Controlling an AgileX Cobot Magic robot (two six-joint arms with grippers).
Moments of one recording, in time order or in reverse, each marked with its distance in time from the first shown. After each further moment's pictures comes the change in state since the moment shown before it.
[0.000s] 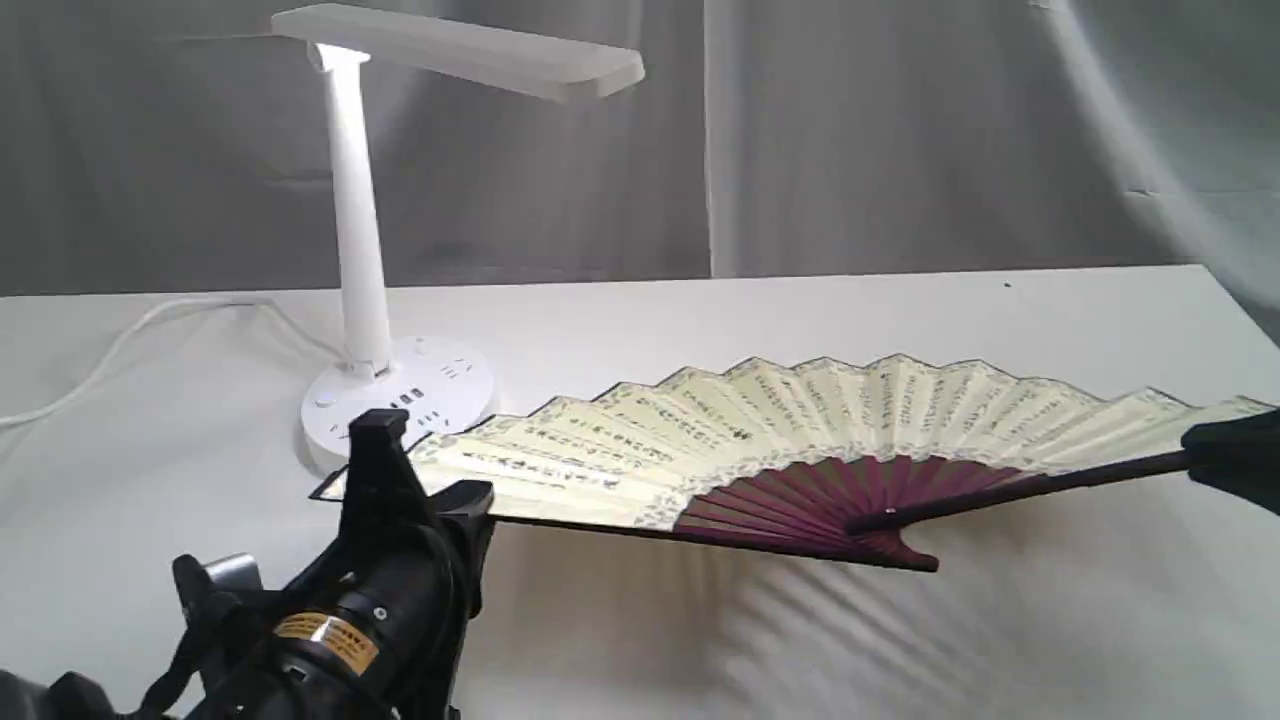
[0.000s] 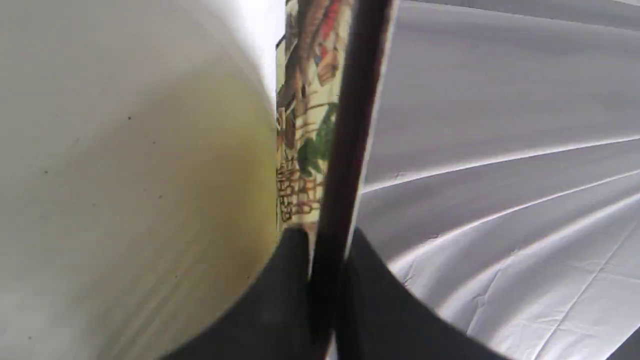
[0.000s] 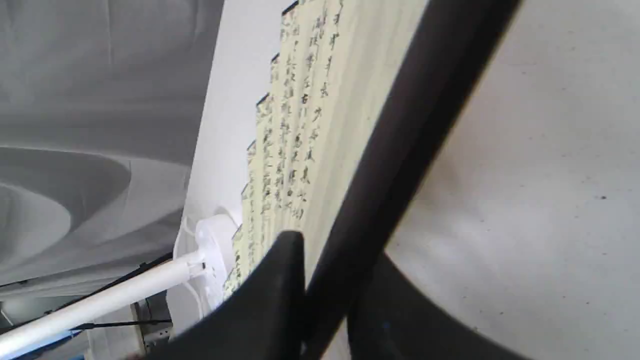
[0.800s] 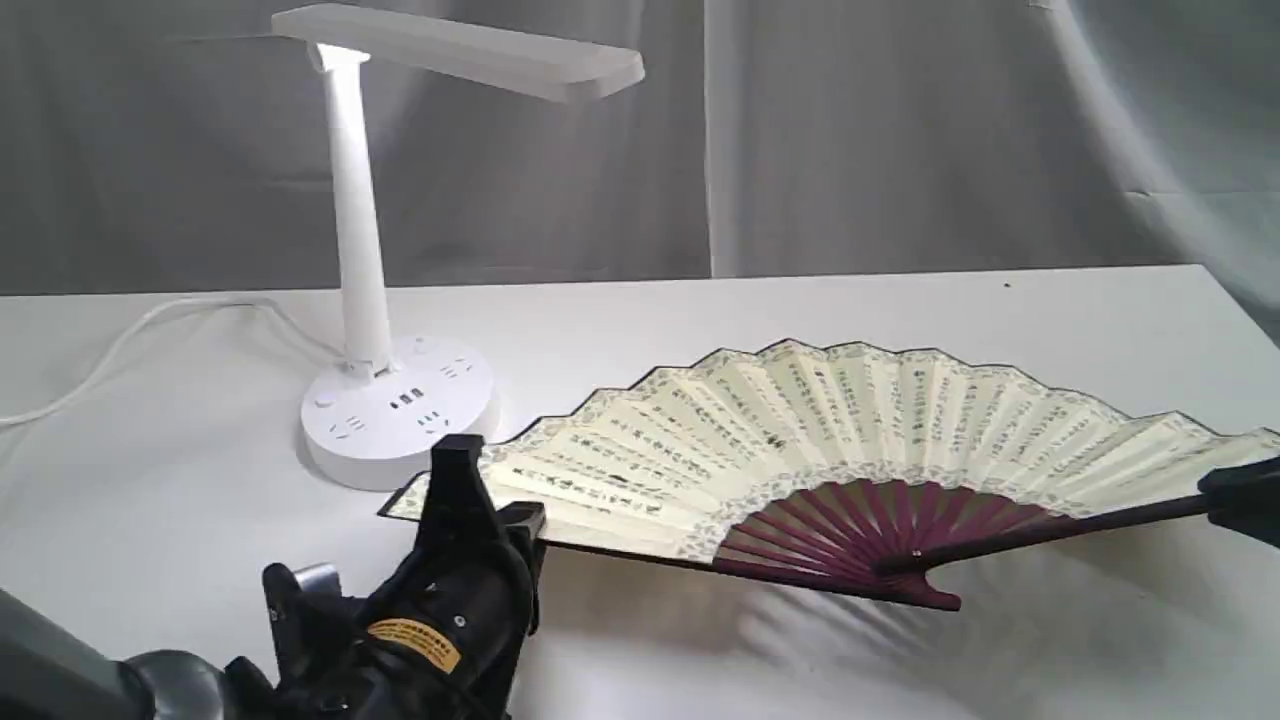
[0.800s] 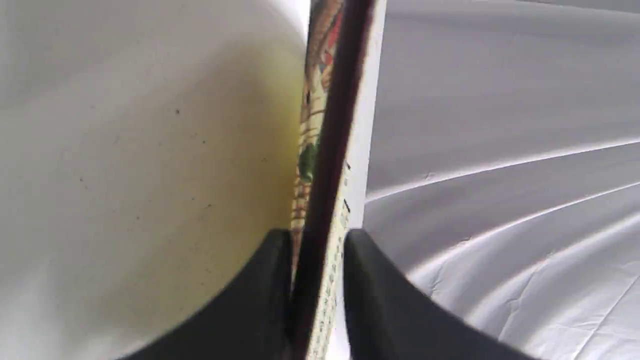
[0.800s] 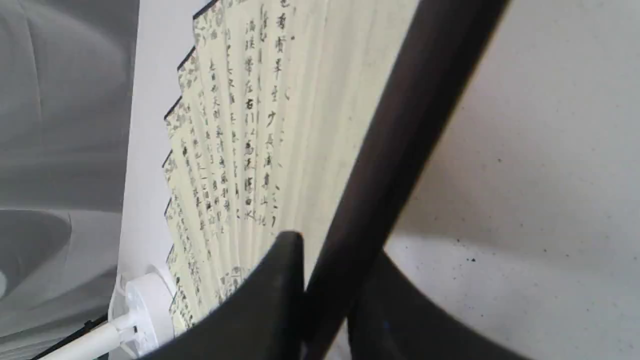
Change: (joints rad) left arm 0.000 0.191 -0.125 0.019 -0.018 -0.016; right arm -0.007 0.071 0.000 0.017 -0.130 -0.045
